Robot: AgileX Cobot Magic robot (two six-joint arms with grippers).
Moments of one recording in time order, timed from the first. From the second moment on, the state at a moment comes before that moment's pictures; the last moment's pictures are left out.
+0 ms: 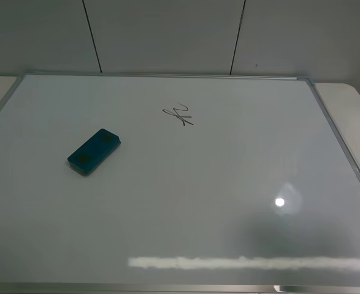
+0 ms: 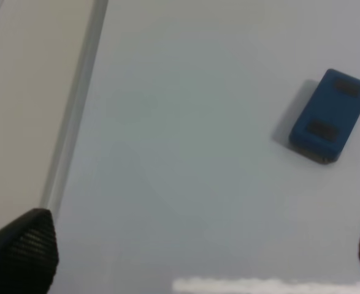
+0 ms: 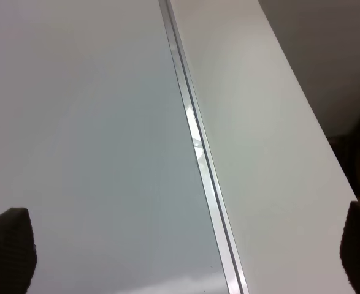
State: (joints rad) left arm 0.00 0.00 -0.51 0.03 1.06 -0.04; right arm 0.00 0.00 -0.49 -0.16 1.06 0.10
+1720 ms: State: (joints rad) left arm -0.21 1.04 -0.84 0.02 0.95 0.11; right arm 0.00 0.00 -0.49 -0.16 1.06 0.10
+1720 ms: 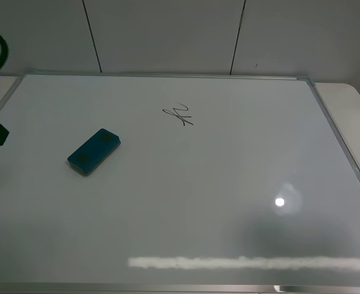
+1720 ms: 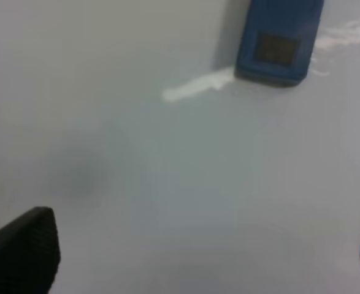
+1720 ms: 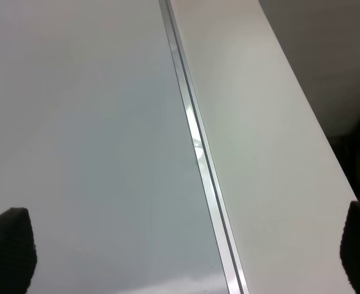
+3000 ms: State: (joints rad) left arm -0.36 1.75 -0.97 0.06 0.56 0.10; right arm 0.00 0.00 -0.49 -0.16 1.06 0.10
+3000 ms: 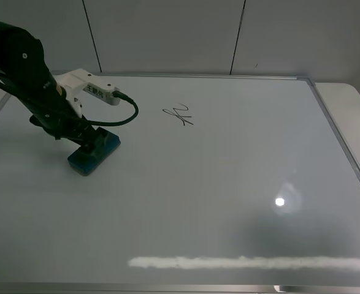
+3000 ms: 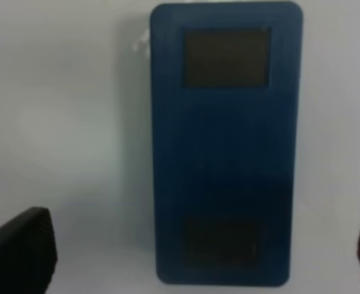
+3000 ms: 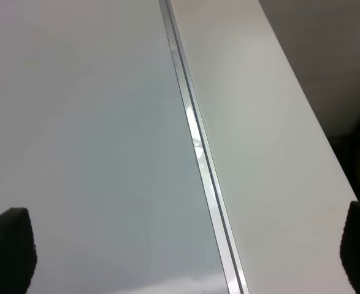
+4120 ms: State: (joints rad) left arm -0.36 1.87 -0.97 0.10 0.49 0.10; right arm 0.00 0.00 -0.49 -0.16 1.06 0.10
